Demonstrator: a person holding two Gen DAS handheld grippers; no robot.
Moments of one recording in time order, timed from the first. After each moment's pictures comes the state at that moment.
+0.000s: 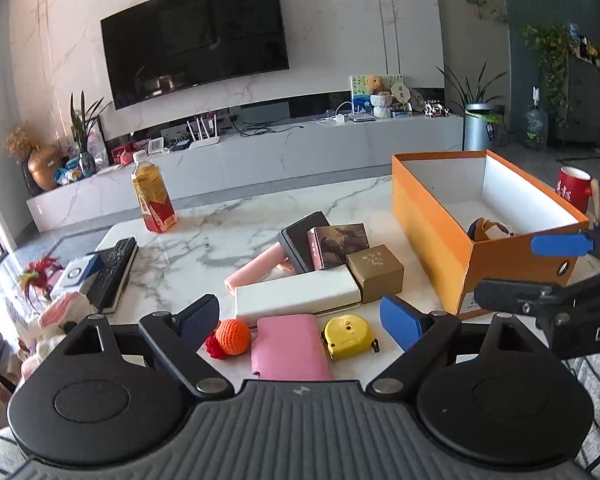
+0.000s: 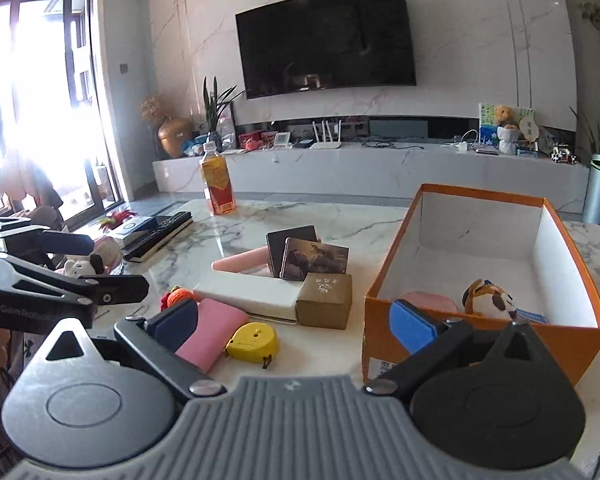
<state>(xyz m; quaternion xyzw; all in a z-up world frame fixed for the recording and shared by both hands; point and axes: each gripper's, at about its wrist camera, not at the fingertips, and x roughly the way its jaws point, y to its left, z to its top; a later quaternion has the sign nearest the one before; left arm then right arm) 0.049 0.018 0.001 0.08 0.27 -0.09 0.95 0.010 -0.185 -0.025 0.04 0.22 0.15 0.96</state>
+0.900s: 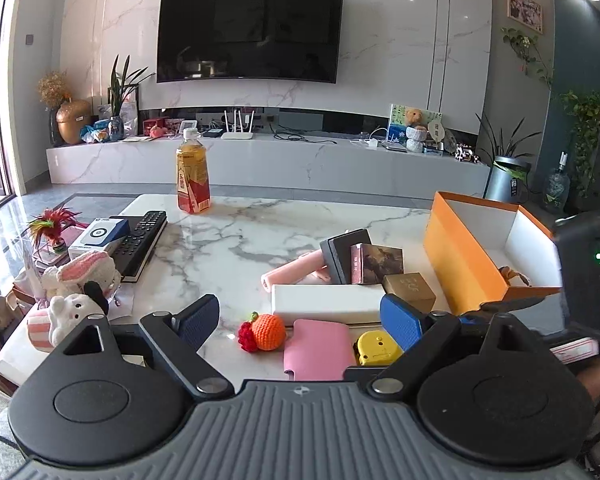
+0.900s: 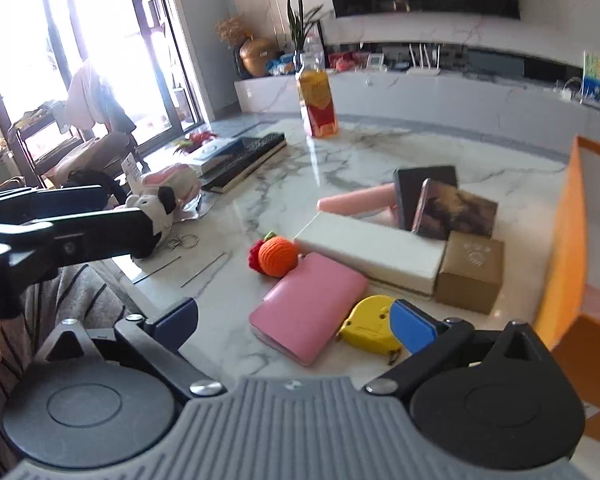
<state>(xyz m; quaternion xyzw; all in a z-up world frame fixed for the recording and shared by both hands) 0.045 0.083 0.004 -0.02 0.26 -0.06 0.96 0.114 -0.083 -0.062 0.01 0.37 0.29 0.88</state>
